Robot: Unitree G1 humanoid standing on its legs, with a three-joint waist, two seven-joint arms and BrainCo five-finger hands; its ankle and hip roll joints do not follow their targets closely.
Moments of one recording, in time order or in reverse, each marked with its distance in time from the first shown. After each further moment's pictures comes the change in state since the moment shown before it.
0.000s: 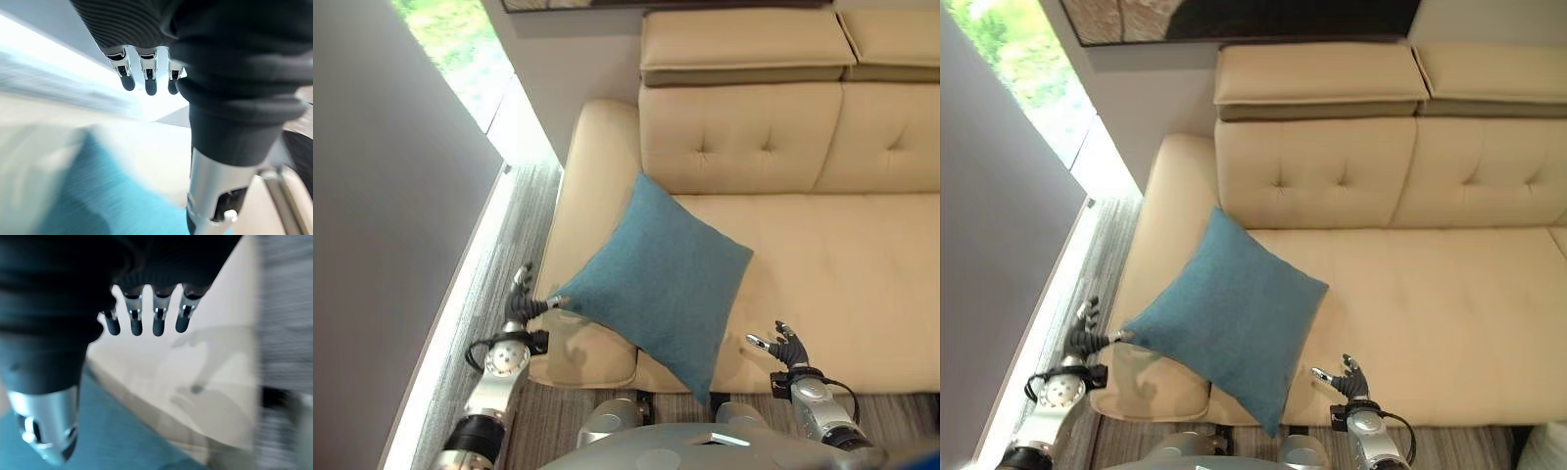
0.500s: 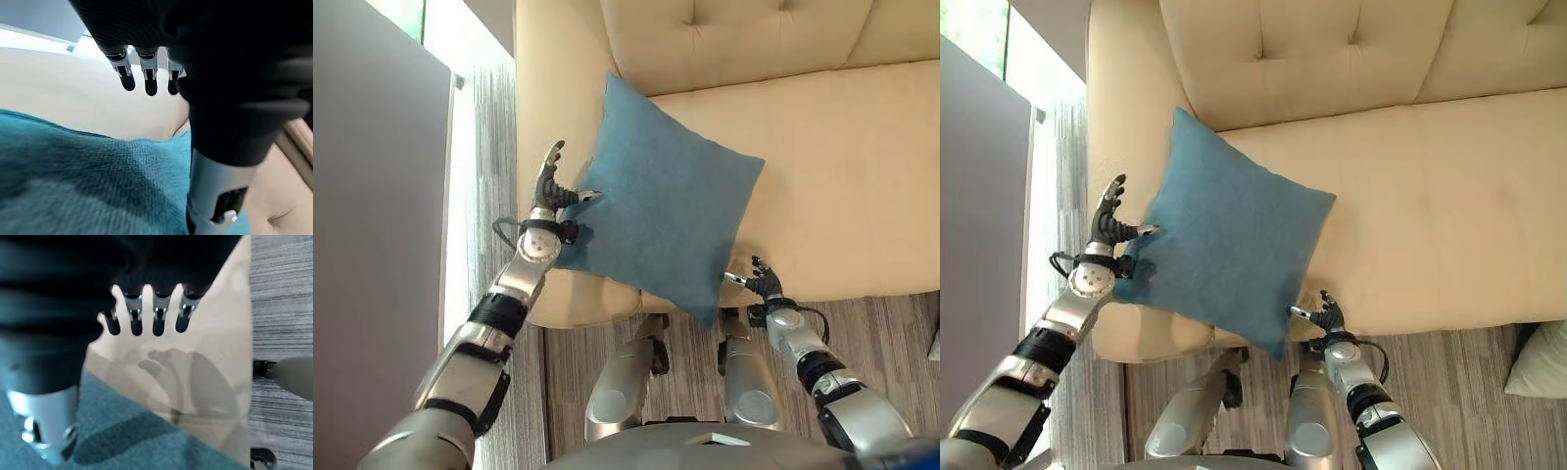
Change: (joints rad) left arm -0.576 0.092 -0.293 0.156 0.057 -0.005 0.066; right arm -0.377 -0.004 0.123 0.052 0.045 -0.011 -0.038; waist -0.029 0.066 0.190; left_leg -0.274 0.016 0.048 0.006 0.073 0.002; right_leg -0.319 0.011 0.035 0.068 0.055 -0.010
